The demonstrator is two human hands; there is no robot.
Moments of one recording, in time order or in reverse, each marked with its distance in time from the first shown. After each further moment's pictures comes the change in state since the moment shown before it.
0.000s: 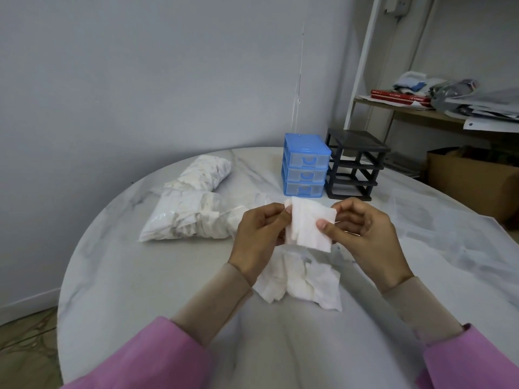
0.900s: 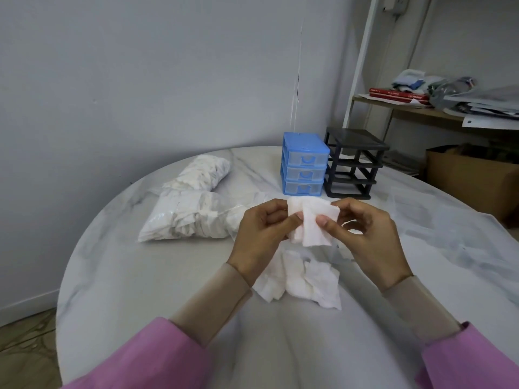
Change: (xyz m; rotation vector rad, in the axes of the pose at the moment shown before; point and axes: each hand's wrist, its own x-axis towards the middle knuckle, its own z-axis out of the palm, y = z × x) left_hand -0.003 0.003 0.002 -0.004 -0.067 0.095; right_hand 0.000 0.001 -0.001 -0.195 0.058 -0.128
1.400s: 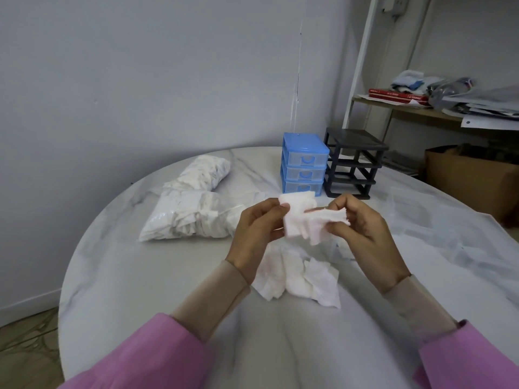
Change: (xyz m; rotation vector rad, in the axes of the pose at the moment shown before) left_hand 0.001 0.002 -0.003 -0.139 0.061 -0.116; right_hand -0.004 -0.005 -0.002 0.147 -0.184 -0.006
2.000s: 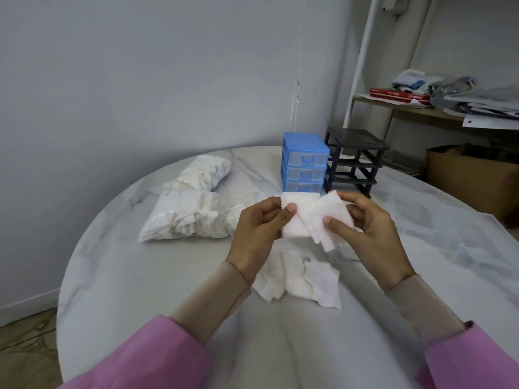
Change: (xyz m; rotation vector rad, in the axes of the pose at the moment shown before) left_hand -0.003 0.000 0.002 0.088 -0.018 0.075; right_hand 0.004 0.006 -0.003 -0.060 0.129 0.067
